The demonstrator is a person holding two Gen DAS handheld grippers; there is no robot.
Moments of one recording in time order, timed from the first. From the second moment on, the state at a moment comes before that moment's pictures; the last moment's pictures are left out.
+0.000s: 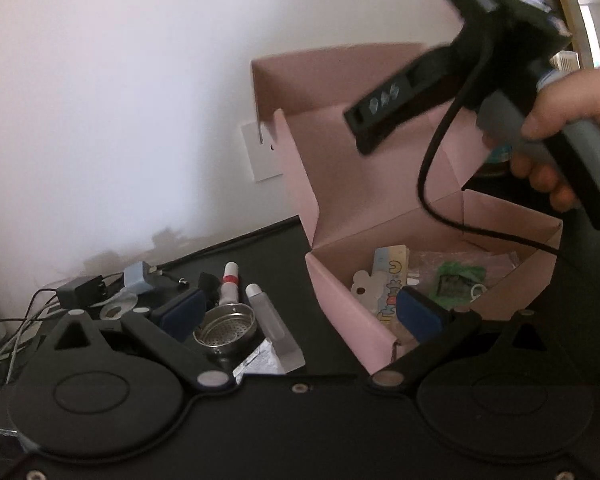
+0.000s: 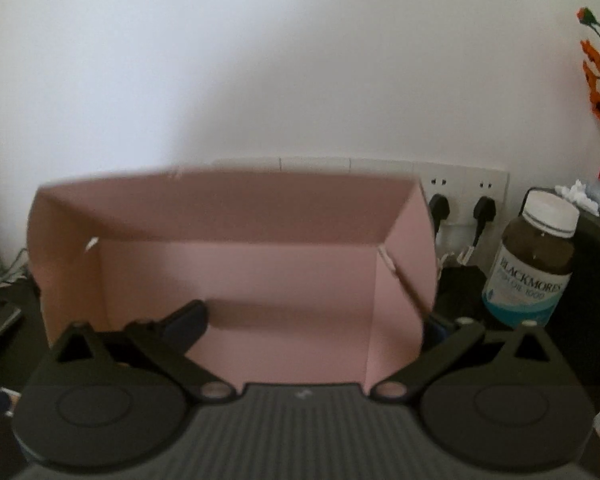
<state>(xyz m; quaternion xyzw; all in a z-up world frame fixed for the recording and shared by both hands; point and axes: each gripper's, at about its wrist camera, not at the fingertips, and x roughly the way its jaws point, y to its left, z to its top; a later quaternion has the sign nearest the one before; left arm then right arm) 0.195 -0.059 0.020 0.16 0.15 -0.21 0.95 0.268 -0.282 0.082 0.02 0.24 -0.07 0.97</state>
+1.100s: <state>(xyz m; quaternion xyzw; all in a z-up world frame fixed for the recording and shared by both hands) 0.186 -0.066 0.013 0.17 0.14 -0.22 0.95 0.339 -0.304 0.025 0.10 0.45 -0.03 0.89</state>
